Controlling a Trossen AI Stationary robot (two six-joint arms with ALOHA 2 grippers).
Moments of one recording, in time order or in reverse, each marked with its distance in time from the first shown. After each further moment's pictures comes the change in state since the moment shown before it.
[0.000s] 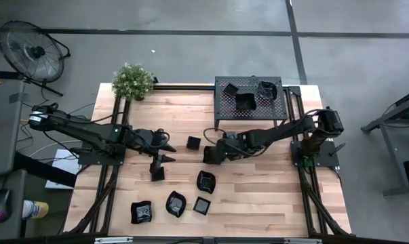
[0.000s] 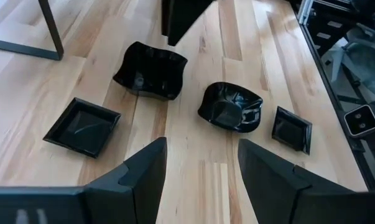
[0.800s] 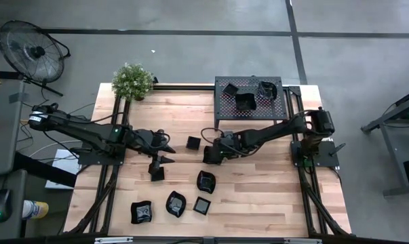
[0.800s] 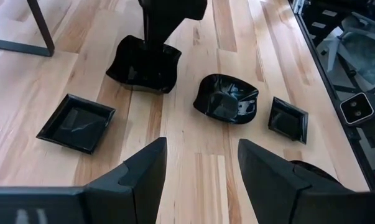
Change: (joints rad) left arm 0.000 0.000 0.000 -0.017 0.029 0.025; right arm -0.035 0.094 -0.001 0.029 -0.008 -0.011
